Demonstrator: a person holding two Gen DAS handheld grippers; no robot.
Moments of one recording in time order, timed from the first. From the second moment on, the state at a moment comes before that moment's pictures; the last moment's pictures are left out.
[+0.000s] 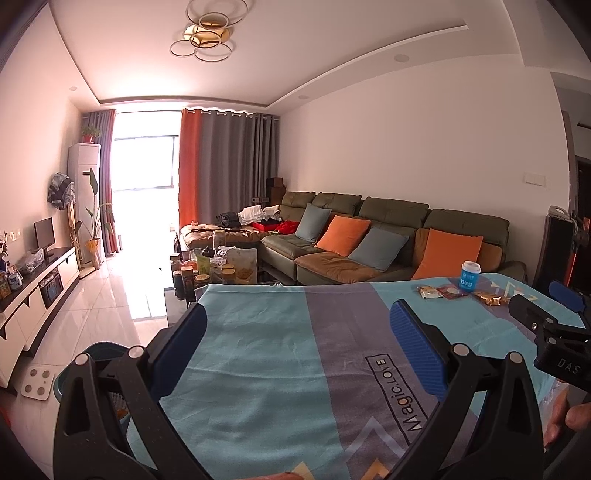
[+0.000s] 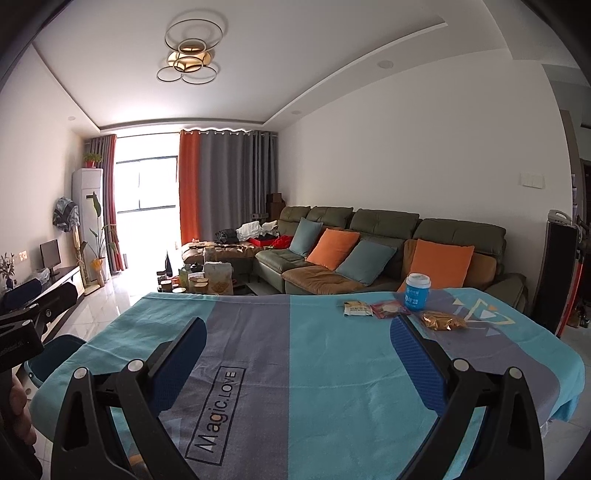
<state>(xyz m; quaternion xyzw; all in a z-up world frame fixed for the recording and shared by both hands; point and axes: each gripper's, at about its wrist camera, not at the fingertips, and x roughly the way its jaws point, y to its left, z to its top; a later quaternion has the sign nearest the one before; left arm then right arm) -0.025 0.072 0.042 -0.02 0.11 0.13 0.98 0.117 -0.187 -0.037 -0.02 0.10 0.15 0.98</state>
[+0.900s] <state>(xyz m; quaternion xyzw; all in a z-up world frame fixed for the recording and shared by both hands) -0.008 0.075 0.032 -0.03 0.13 0.12 0.98 0.135 -0.189 -0.039 -0.02 0.12 0.15 0.98</state>
